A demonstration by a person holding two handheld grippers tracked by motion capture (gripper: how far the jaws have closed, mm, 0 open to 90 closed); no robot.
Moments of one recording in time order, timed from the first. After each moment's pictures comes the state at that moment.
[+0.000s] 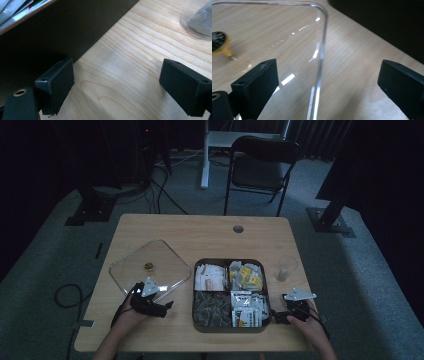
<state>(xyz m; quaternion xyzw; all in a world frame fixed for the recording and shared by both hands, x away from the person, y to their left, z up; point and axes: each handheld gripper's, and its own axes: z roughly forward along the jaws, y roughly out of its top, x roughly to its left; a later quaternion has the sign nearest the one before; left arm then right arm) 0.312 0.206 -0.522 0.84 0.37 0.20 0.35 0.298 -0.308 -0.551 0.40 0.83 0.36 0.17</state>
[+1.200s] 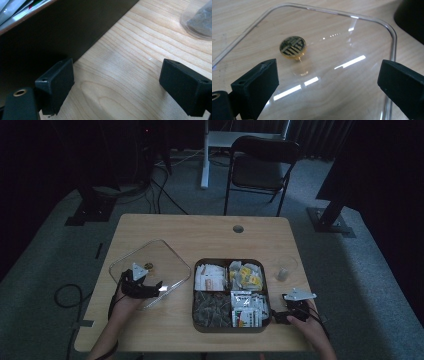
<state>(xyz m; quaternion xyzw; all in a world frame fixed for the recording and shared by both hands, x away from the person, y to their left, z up) 0.351 0.234 -0.514 0.77 0.47 0.27 0.34 0.298 -0.308 -0.551 0.40 0.83 0.36 0.17</state>
